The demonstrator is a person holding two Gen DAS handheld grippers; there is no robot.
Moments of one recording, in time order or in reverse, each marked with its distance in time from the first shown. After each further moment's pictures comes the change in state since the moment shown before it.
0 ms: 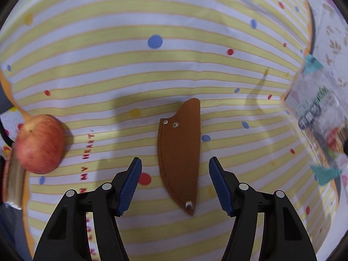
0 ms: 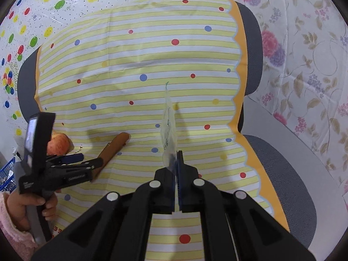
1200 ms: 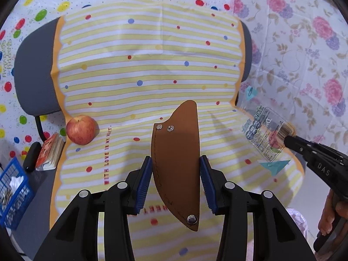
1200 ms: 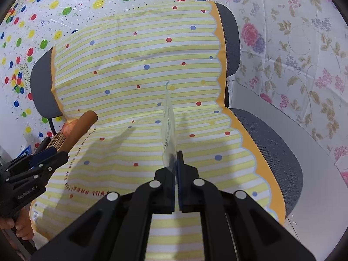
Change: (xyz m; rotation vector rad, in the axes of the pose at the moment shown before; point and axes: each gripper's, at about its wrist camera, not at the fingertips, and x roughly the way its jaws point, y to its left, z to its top) left arm -0.178 -0.057 -0.111 0.101 -0.250 -0.015; right arm -0.088 0.001 -0.052 0.052 0.026 -0.005
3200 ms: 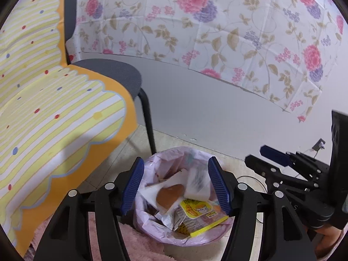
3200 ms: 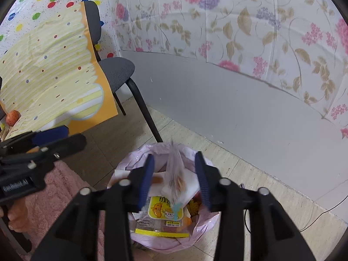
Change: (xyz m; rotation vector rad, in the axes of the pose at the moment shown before) left arm -0.009 -0.262 -0.141 0.394 0.193 -0.579; right arm -0.165 -0.153 -0.235 0.352 0.070 -0.442
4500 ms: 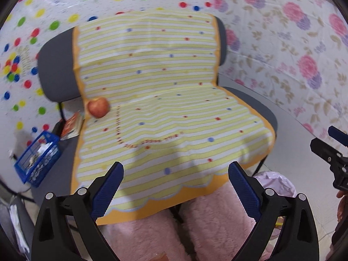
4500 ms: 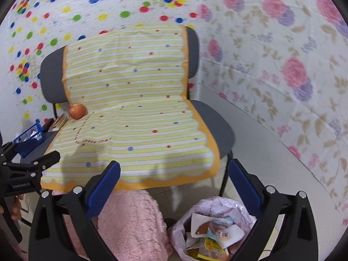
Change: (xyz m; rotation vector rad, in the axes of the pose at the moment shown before) left arm -0.229 0.132 -0.037 -0.365 -0.111 0.618; right arm -0.095 0.172 0.090 -0.365 -0.140 0.295
